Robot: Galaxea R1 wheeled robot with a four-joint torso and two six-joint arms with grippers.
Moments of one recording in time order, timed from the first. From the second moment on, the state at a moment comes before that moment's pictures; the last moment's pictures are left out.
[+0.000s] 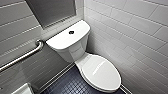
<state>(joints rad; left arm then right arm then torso) 1.25 2.48 -1.58 1.08 0.45 -1.09 -1.38 2.19 -1.58 -0.19 0.26 0.46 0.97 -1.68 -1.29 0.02</state>
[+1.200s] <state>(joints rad) 1.32 2.49 -1.80 -0.37 0.03 0.50 -1.12 2.09 -1.37 -0.19 0.16 0.46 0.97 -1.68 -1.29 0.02</state>
